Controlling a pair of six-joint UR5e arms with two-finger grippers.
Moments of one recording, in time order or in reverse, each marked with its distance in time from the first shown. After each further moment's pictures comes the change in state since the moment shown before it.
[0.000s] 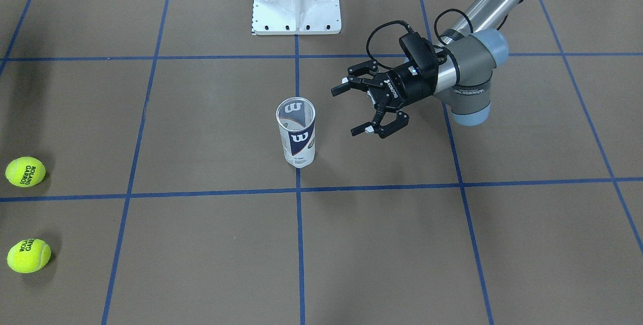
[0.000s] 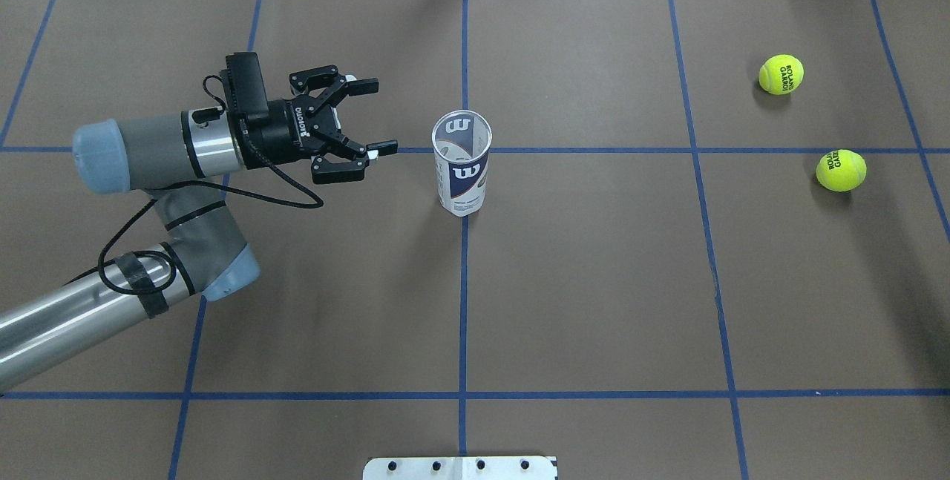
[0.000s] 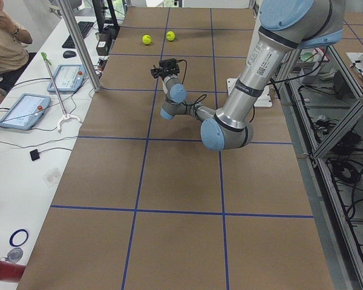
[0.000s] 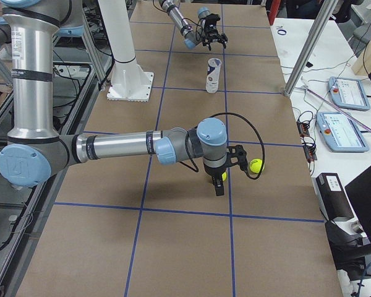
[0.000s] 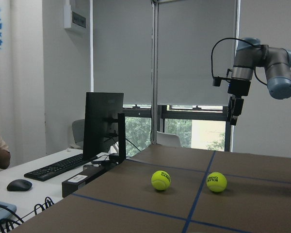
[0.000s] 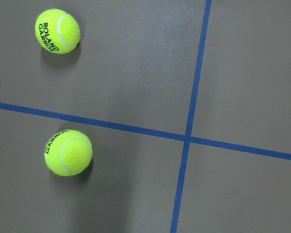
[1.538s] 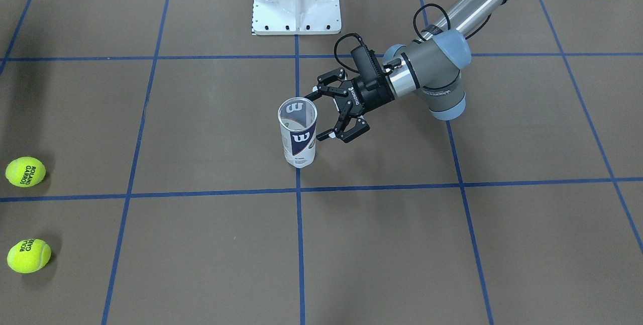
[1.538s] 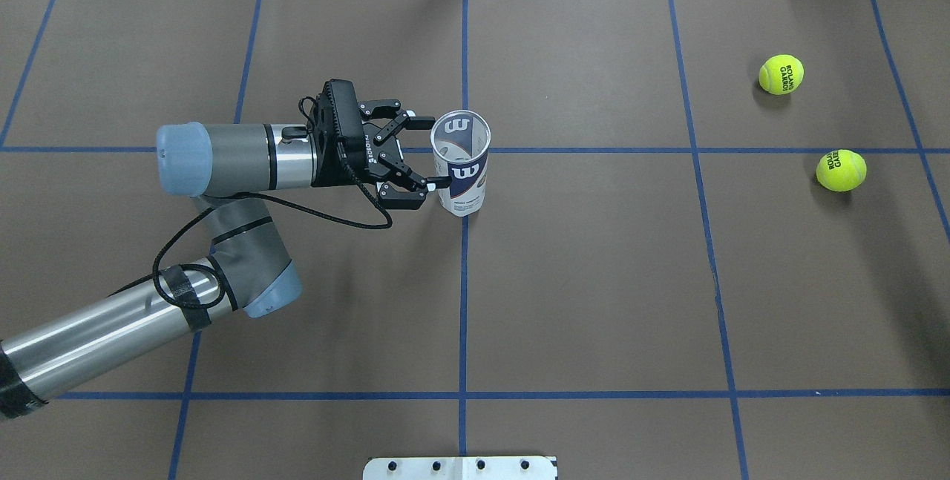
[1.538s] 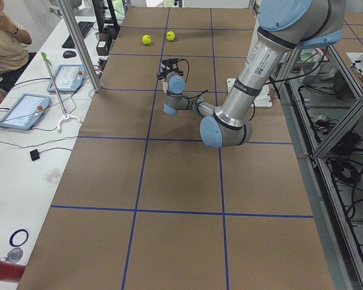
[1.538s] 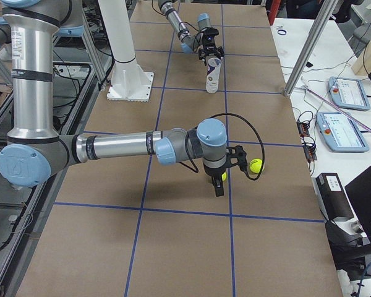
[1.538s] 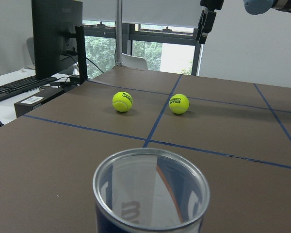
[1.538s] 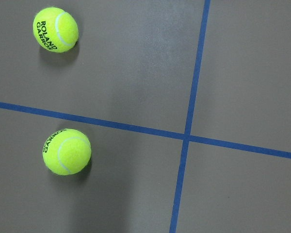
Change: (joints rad) left arm 0.076 -0.096 0.031 0.222 -0.012 0.101; right arm 0.000 -0.001 -0.002 0.000 0.001 0.000
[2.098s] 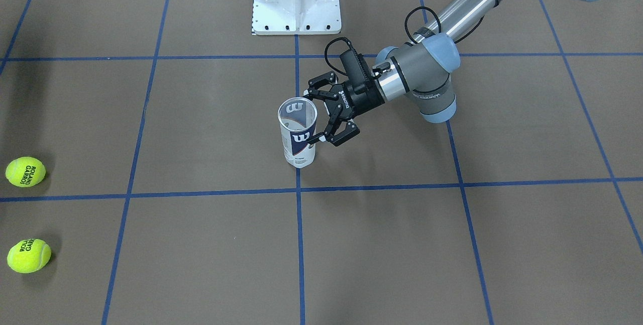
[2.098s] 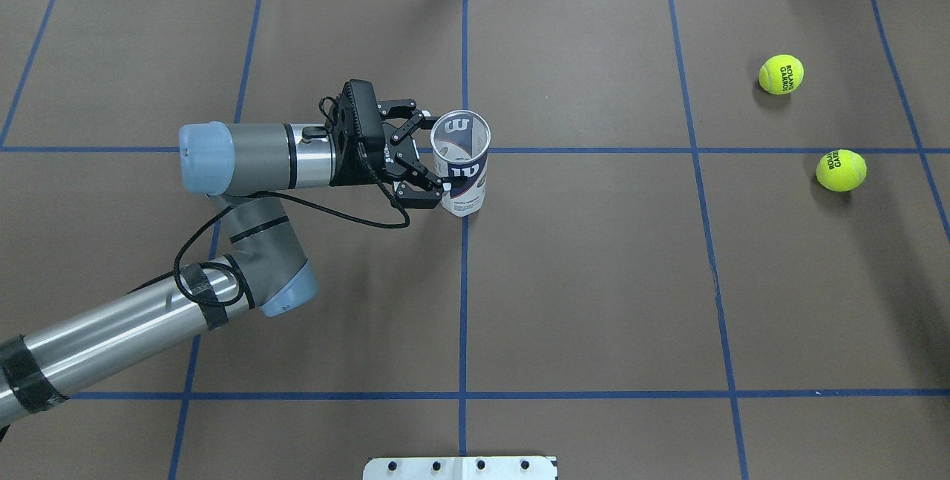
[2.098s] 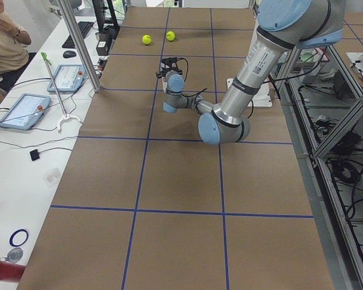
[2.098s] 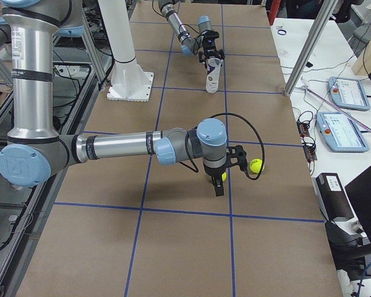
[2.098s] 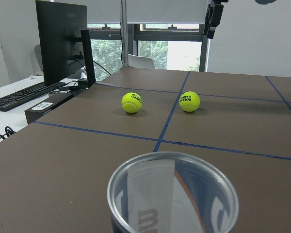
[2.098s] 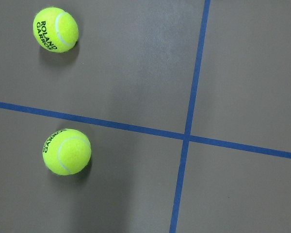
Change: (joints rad) left arm 0.013 -0.044 0.044 0.000 0.005 0.005; right arm 0.000 0.000 0.001 0.000 0.000 0.000
